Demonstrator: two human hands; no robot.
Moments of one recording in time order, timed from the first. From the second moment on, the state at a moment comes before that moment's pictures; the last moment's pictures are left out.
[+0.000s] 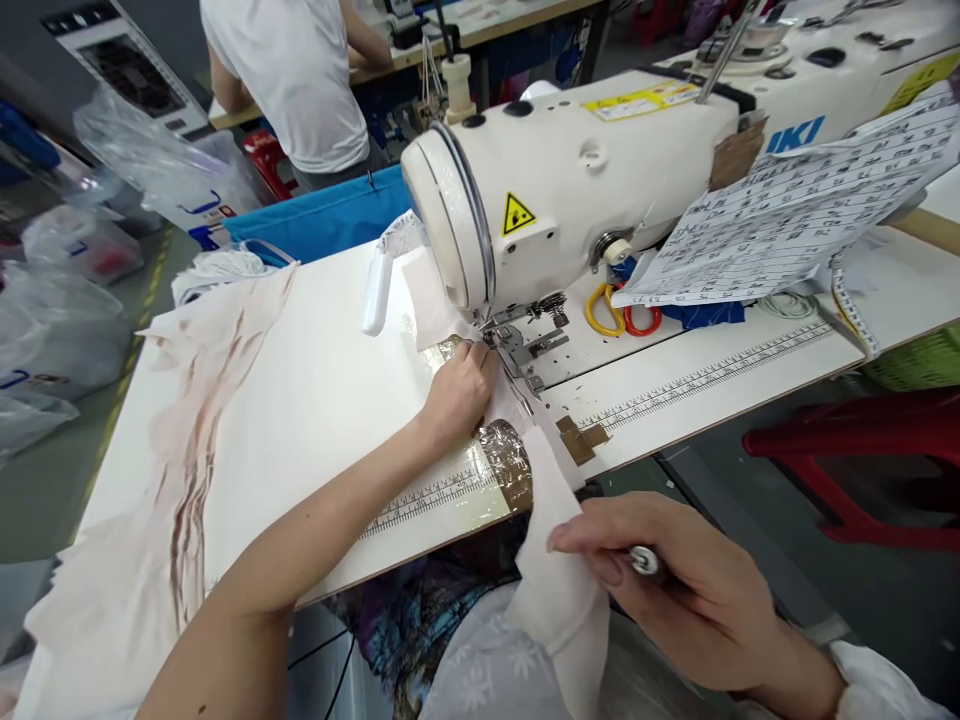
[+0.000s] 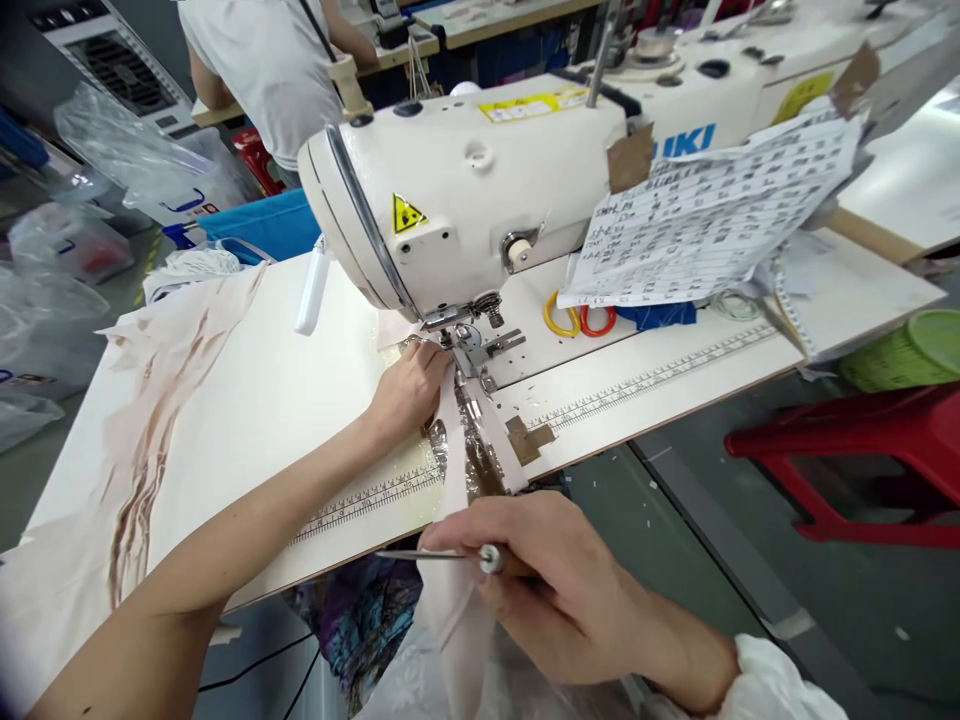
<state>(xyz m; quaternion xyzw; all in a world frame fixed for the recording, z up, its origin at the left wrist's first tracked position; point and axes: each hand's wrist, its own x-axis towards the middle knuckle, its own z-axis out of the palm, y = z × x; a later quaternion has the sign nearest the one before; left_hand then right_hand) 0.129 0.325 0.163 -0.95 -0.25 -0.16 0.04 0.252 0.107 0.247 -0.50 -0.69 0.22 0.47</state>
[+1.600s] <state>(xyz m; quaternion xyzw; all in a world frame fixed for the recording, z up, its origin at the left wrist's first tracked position) 0.126 0.353 0.164 -0.86 -0.30 -0.30 -0.27 0.261 0.195 0.161 -0.72 -0.64 -0.03 0.25</state>
